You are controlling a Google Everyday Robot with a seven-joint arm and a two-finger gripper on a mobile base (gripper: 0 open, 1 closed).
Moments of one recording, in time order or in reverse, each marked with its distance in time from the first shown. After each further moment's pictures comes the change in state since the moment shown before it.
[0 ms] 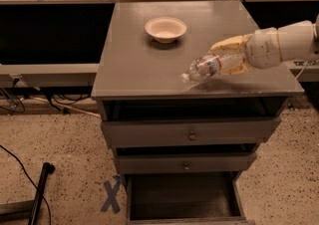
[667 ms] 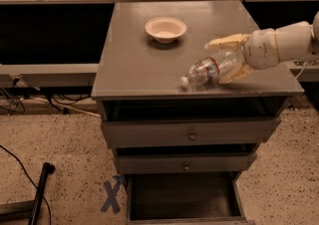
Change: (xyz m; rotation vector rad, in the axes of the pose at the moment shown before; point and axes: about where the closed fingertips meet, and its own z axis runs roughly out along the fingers) arm -0.002 -0.001 0.007 -0.002 -0.014 -0.001
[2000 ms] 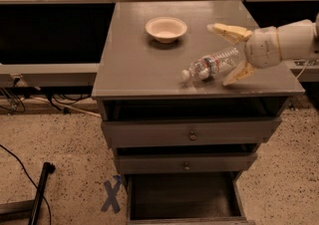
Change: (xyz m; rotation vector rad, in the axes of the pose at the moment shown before) arm -0.003 -0.005 -0.006 0.011 0.002 -0.007
